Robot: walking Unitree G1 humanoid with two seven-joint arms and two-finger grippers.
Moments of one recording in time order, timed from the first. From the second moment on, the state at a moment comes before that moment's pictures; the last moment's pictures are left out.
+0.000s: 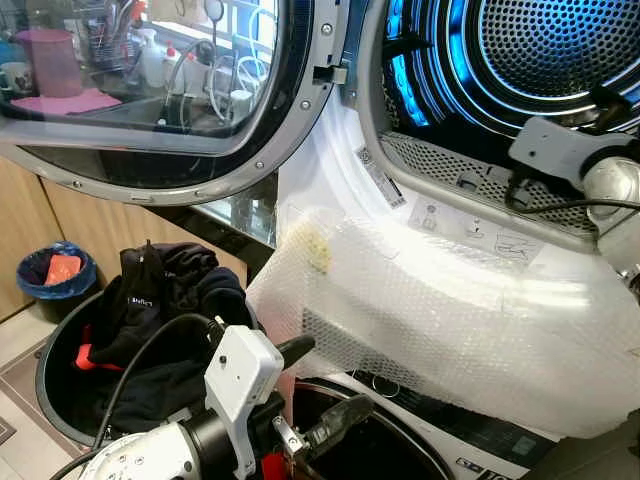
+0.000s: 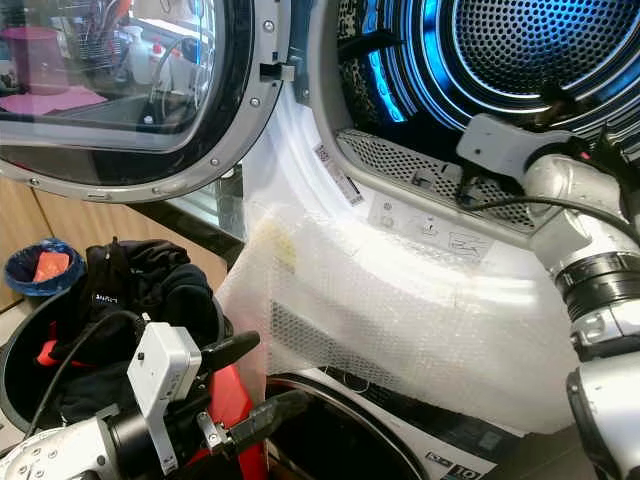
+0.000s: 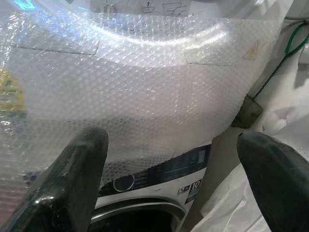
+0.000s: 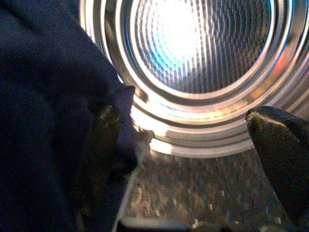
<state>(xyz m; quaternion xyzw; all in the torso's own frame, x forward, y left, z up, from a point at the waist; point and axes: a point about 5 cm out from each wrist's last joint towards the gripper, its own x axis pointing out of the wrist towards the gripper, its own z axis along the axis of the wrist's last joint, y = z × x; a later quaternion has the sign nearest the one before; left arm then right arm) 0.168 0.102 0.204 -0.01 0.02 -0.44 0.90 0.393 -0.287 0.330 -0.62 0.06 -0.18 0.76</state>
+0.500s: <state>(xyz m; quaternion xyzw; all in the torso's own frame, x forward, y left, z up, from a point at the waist) 0.166 0.101 0.203 -0.02 0.02 -0.44 0.90 0.384 -0.262 0.379 -0.48 -0.14 -0.26 0.83</state>
